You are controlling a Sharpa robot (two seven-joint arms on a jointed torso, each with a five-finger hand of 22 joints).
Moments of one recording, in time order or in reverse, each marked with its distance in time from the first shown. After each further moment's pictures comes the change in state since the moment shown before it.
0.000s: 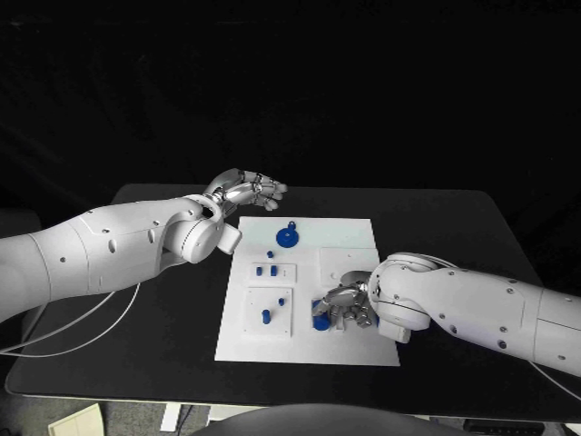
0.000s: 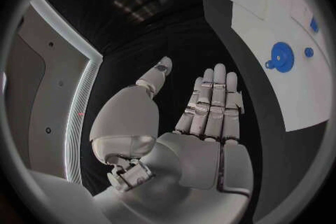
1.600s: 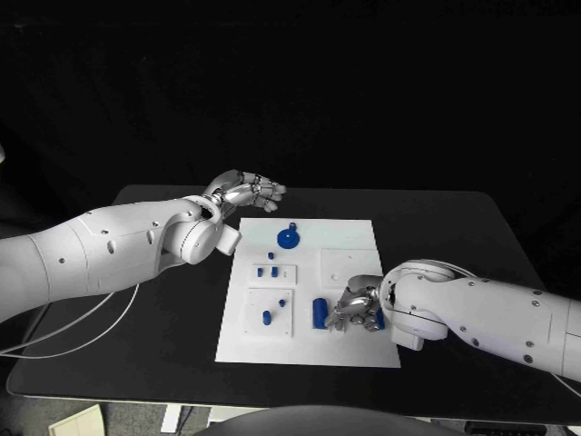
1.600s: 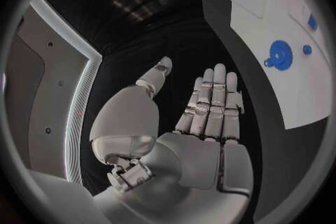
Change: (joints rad) left arm 0.001 -0.007 0.000 0.002 0.000 0.000 -0.002; left_hand 0.000 0.000 0.000 0.000 0.000 0.000 0.000 0.004 0.000 0.000 0.000 0.000 0.000 0.000 0.000 0.000 0.002 0.000 0.000 0.000 0.000 0.002; right arm -0.003 -0.072 0.000 0.067 -0.056 -0.008 0.064; right_hand 0.152 0.101 -0.077 -0.090 0.000 -0.005 -0.005 -0.008 0.024 -0.003 -0.003 -0.006 0.003 0.003 0.000 -0.018 0.011 -0.006 0.001 -0.015 -0.005 -0.009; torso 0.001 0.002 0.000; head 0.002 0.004
